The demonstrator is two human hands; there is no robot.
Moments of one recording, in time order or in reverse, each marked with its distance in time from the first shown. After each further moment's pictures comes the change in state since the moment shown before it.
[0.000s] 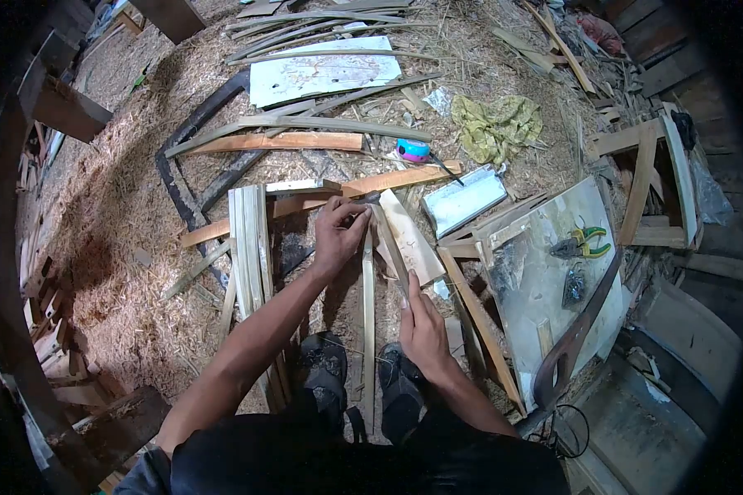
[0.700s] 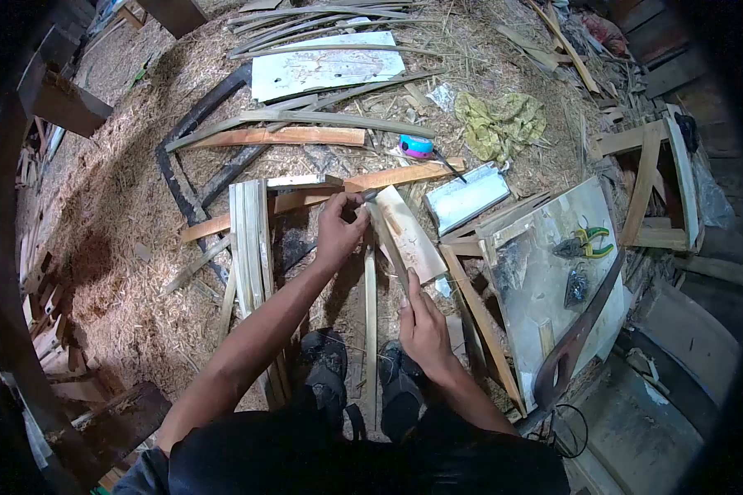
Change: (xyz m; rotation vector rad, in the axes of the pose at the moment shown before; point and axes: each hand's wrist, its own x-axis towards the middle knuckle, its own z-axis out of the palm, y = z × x) left_hand 0.000 -0.003 0.002 0.005 -0.005 -0.136; right_hand 0.002 -0.005 -0.003 0.001 -0.005 -0.044
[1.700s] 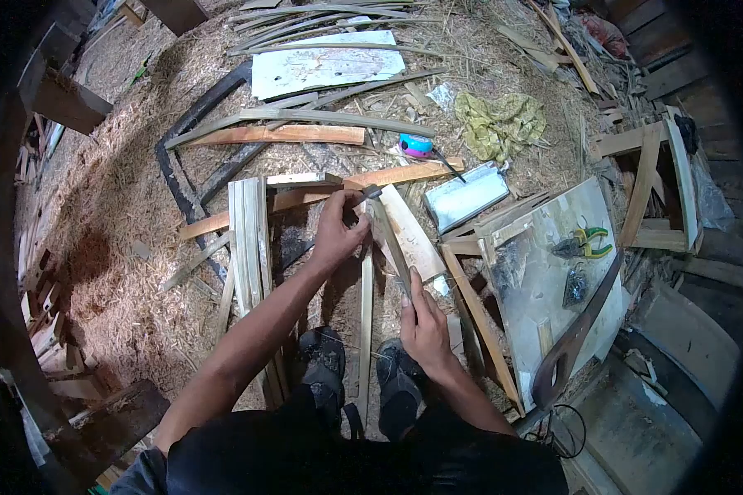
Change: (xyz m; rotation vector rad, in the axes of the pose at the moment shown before) left_hand -0.002 0.005 -0.007 0.020 -0.059 0.083; right_hand -0.002 0.002 -0.002 0.000 0.018 0.015
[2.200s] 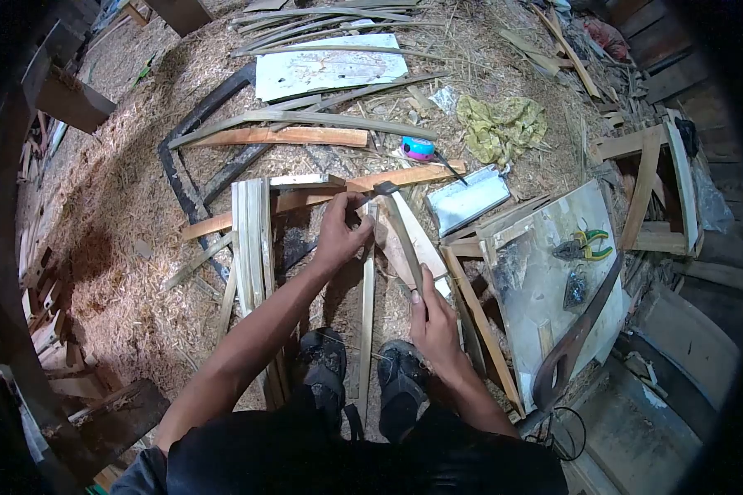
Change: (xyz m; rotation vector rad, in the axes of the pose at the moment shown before) left_hand -0.001 -0.006 -0.001 0.040 -0.025 -0.007; right_hand 0.006 0.001 -0.013 0.044 -0.027 0.117
